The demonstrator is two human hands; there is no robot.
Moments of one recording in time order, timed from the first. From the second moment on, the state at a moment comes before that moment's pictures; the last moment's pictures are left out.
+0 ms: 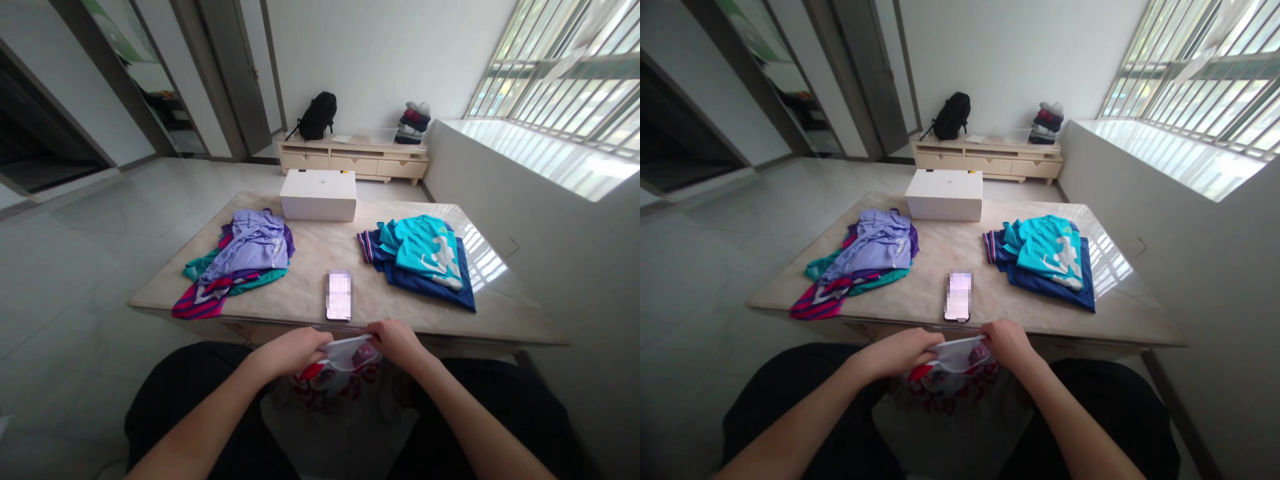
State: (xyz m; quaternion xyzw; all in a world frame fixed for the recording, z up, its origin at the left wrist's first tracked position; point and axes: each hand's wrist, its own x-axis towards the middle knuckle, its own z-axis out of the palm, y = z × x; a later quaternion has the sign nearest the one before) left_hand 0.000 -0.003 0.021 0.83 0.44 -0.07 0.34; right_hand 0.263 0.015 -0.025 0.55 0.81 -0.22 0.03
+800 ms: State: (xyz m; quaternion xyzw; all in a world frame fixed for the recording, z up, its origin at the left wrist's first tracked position) left_hand -0.046 0.019 0.037 0.76 0.56 0.07 0.32; right_hand 0.308 0.029 0.010 0.49 0.72 -0.46 -0.16
